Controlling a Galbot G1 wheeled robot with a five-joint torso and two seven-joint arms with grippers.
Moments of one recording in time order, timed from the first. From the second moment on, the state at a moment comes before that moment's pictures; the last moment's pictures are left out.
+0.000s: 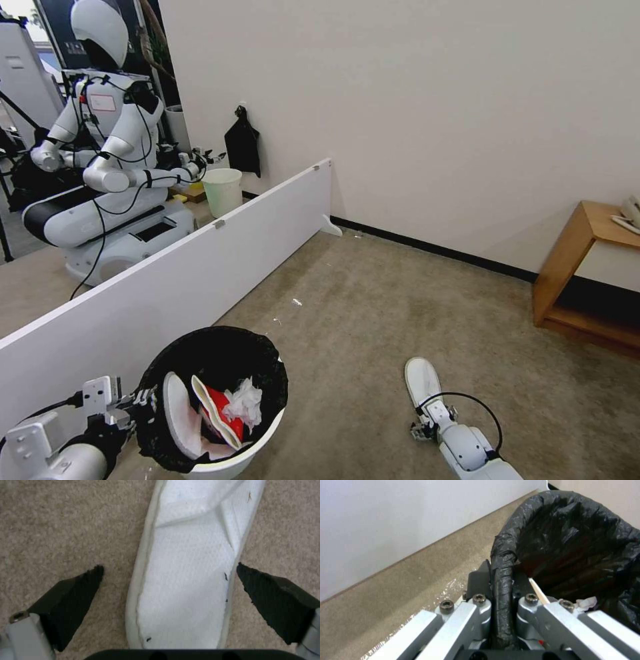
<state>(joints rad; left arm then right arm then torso) 1.76 -1.16 -0.89 -2.44 -0.97 0.62 -0.37 -0.96 1.21 0.19 1.05 -0.04 -0.54 -0.03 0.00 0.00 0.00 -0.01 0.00</state>
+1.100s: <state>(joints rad) 1.76 -1.16 -0.90 -2.44 -0.97 0.62 -0.37 -1.06 1.08 0.27 1.22 -0.01 -0.67 -0.01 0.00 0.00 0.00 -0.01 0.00</state>
